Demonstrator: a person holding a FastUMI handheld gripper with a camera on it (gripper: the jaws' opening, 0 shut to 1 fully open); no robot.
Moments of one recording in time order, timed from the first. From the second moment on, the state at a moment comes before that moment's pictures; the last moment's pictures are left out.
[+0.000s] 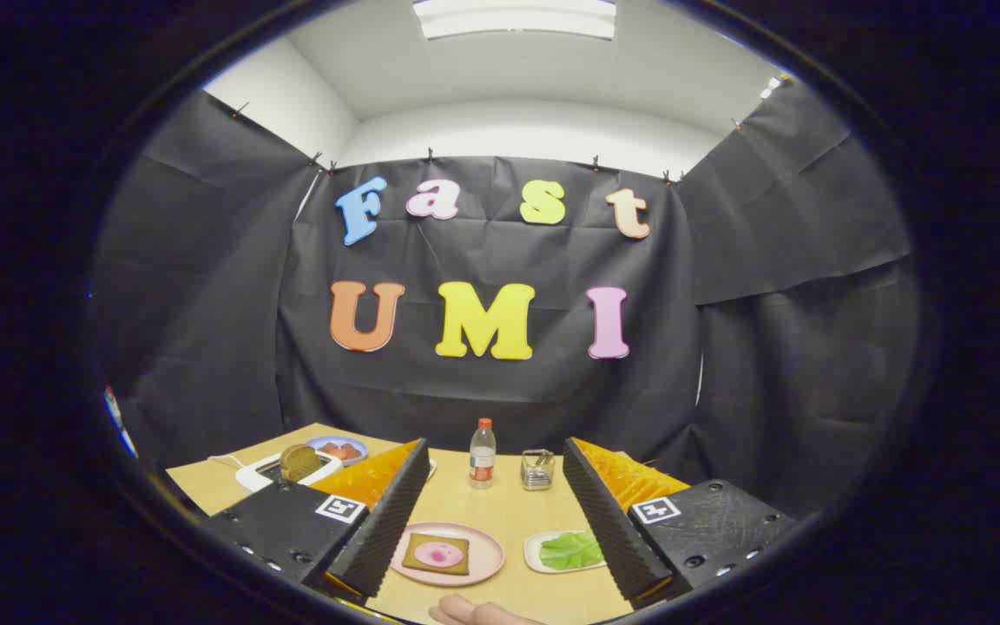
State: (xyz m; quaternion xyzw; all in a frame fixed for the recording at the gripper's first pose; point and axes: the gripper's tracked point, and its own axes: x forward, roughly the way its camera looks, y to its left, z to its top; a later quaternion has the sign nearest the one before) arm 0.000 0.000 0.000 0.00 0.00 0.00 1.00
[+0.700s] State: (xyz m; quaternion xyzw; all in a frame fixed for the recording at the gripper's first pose) arm 0.014 -0.036 -0.019 0.02 0.02 -0.03 1.00
